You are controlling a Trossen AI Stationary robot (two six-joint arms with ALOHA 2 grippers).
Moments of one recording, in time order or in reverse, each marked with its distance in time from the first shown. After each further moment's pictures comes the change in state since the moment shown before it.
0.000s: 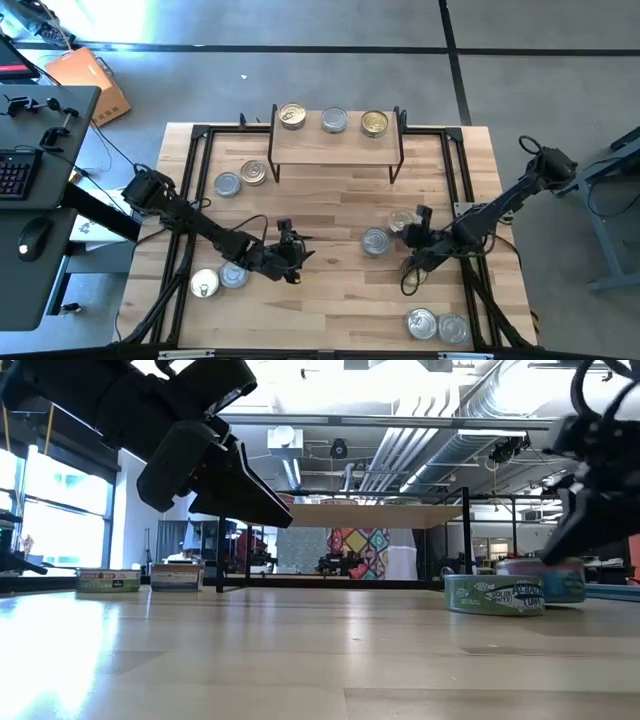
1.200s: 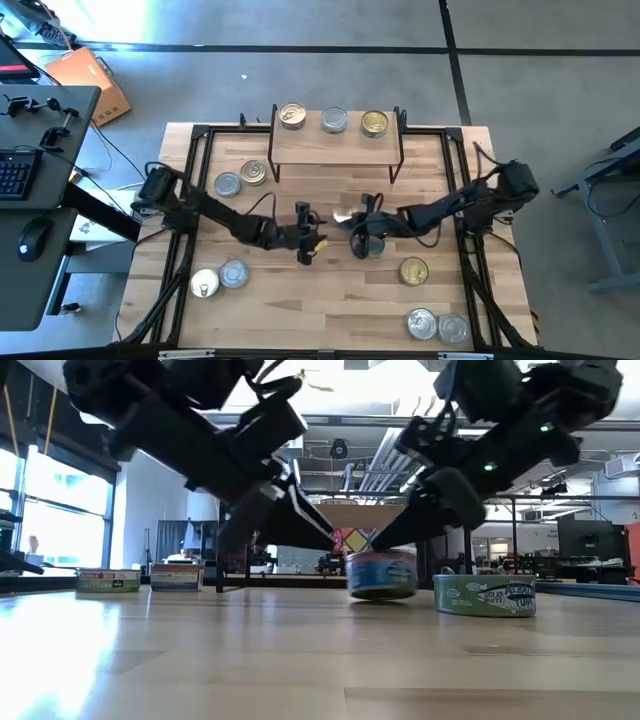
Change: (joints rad) left arm 0.212 0.098 0.000 0.244 0.212 0.381; right arm -0.418 0.494 0.200 0.811 -0.291 -0.577
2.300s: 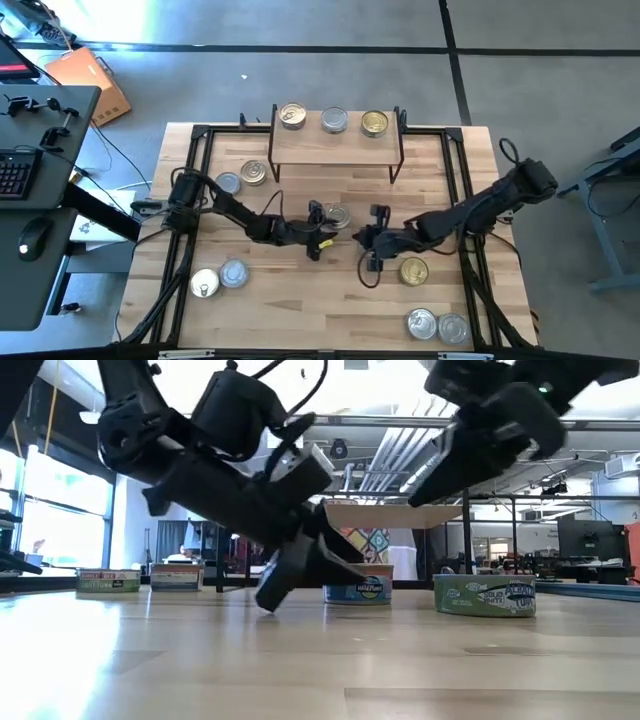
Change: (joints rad) left arm 0.084 0.229 0.042 0.271 0.082 0.228; right arm 0.193 -0.173 0.137 -0.496 0.107 0.132
